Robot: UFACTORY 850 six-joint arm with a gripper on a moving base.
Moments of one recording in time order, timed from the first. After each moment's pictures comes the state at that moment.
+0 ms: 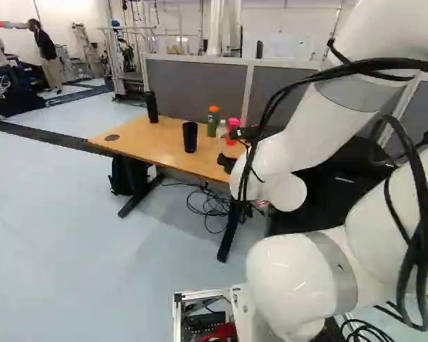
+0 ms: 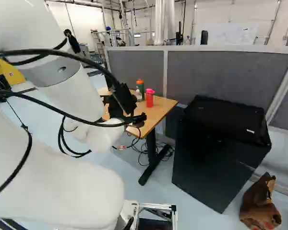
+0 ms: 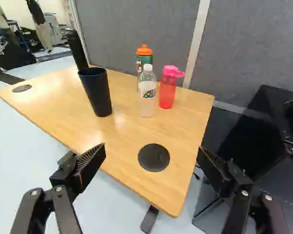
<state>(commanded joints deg) 0.0 16.0 -5.0 0.0 50.0 0.0</state>
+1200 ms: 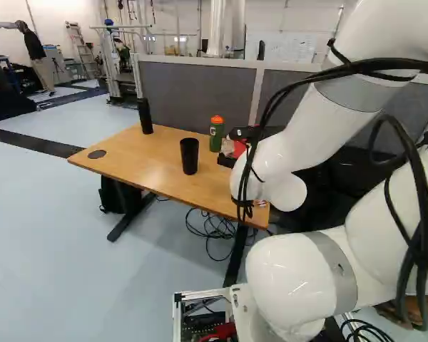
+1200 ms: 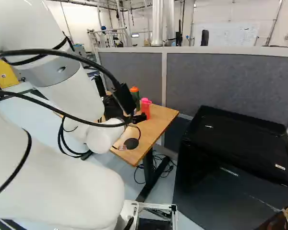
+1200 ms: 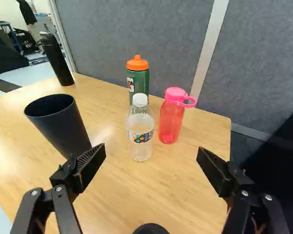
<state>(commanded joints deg) 0.0 16.6 -4.9 0.0 50.0 0.0</state>
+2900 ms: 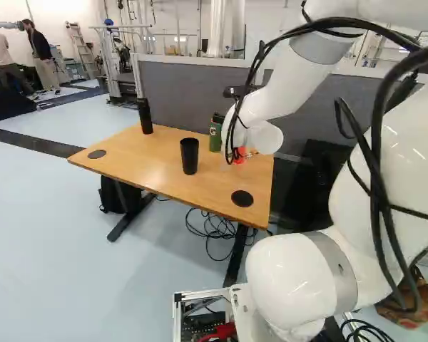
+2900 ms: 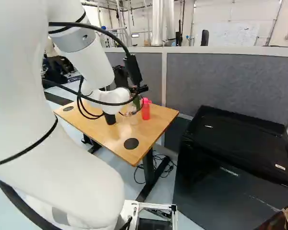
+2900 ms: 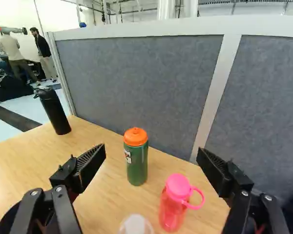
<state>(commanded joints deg) 0.3 3.6 -28.6 0.0 49.9 0.0</state>
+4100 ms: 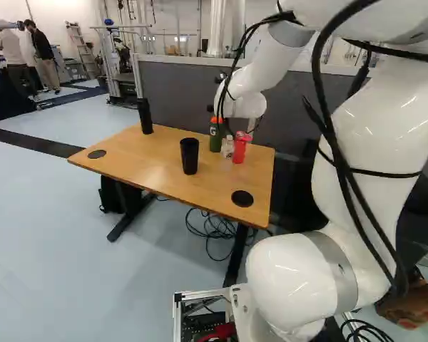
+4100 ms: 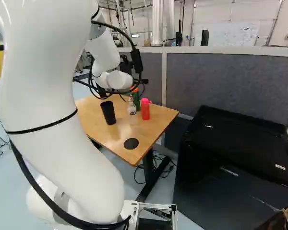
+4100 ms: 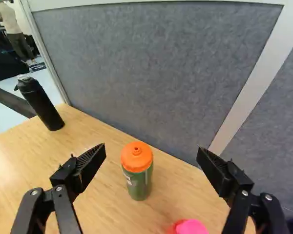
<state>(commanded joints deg) 1.2 -8.1 -48.6 0.0 29.0 0.0</state>
